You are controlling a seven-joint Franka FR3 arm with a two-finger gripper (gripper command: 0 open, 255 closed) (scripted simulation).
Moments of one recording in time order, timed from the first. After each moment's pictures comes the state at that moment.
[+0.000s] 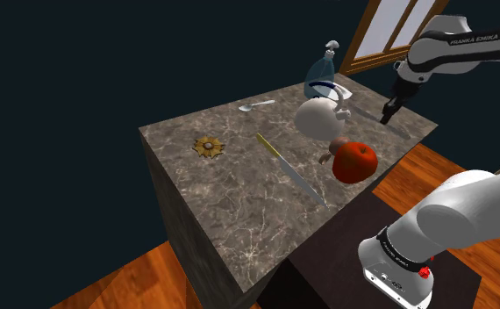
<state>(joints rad) -0.12 -0.44 -0.61 -2.43 -0.31 1.99 -0.53</state>
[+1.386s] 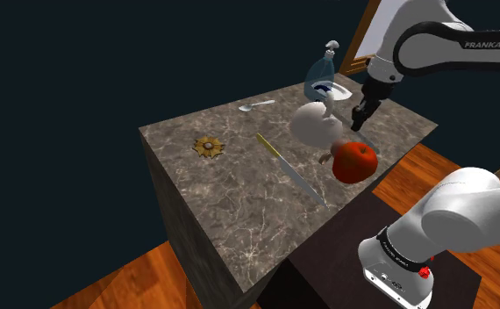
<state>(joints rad) -0.01 -0.70 -0.24 -2.60 -0.16 1.86 -0.12</state>
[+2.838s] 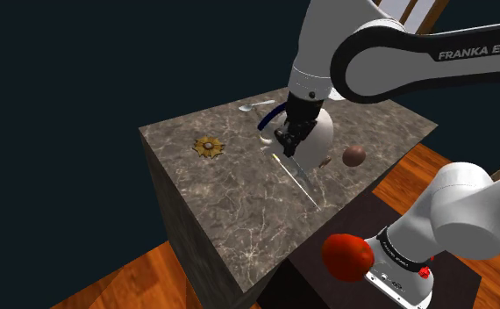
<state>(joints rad) 0.26 -0.45 0.21 -2.42 0.13 1.92 0.42</state>
